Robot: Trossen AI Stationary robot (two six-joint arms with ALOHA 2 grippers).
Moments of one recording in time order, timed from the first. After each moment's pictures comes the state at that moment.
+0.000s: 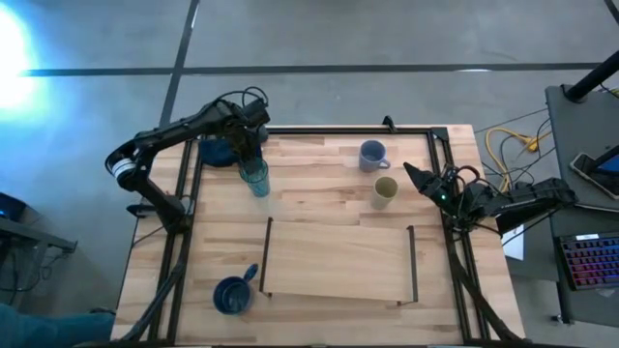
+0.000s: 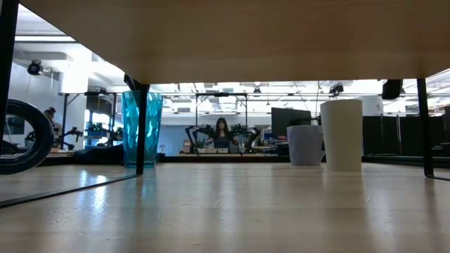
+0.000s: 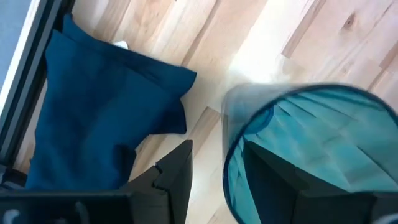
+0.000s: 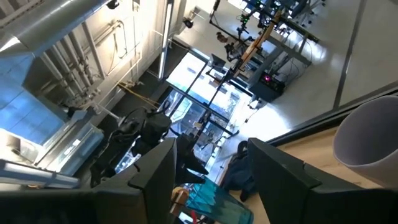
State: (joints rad) left arm 0.63 1.54 1.38 -1.23 0.00 0.11; right arm 0.15 0.28 0.01 0.58 0.83 0.80
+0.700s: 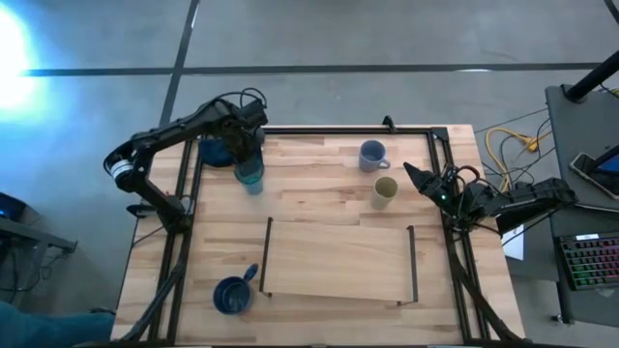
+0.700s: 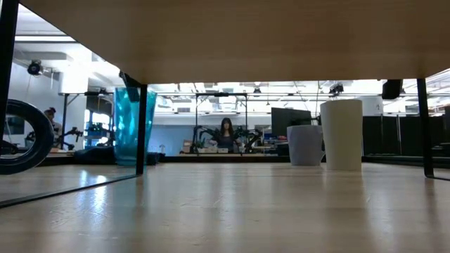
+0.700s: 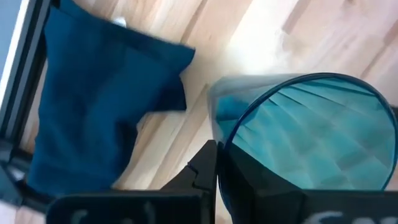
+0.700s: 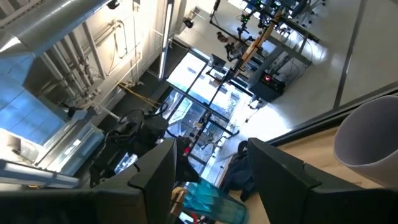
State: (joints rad) left arm 0.62 1.52 1.41 -1.34 -0.02 0.11; right arm 0.15 0.28 0.01 0.58 0.83 0.80
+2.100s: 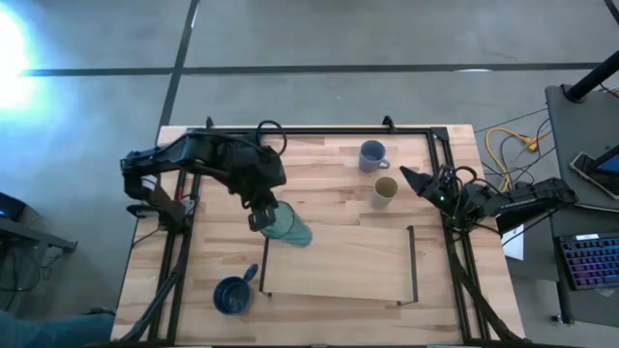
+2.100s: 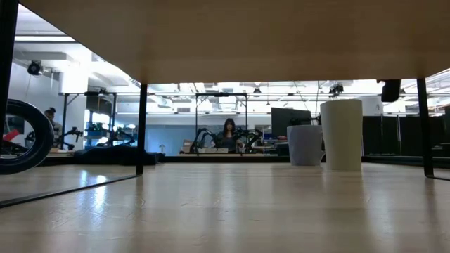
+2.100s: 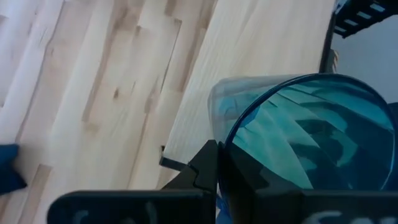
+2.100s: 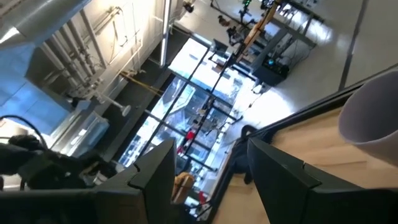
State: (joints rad) left arm -0.09 1.66 2.21 -1.57 0.04 -0.41; right arm 0.15 0.28 0.01 0.53 0.78 0.88
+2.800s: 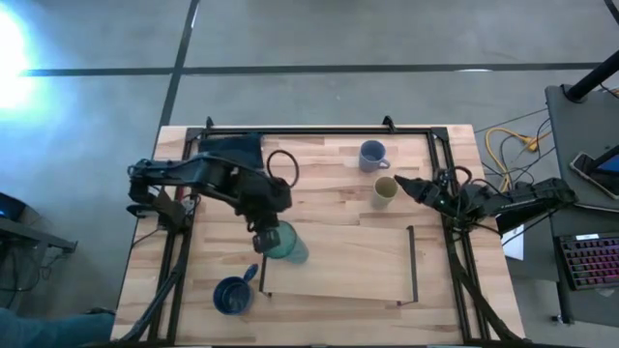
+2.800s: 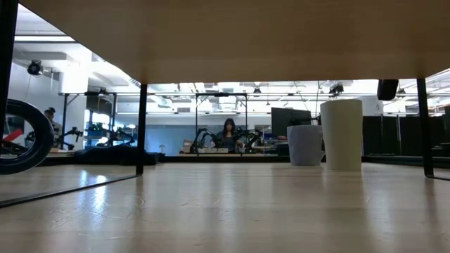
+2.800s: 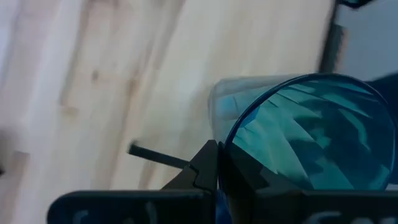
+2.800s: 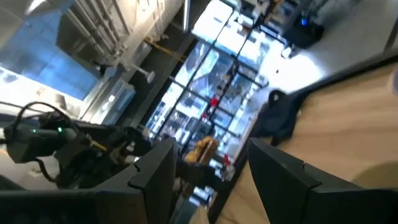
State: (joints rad) left arm -0.21 1.73 2.18 -1.57 0.01 -0.51; right arm 0.15 0.28 0.01 0.50 0.58 0.94
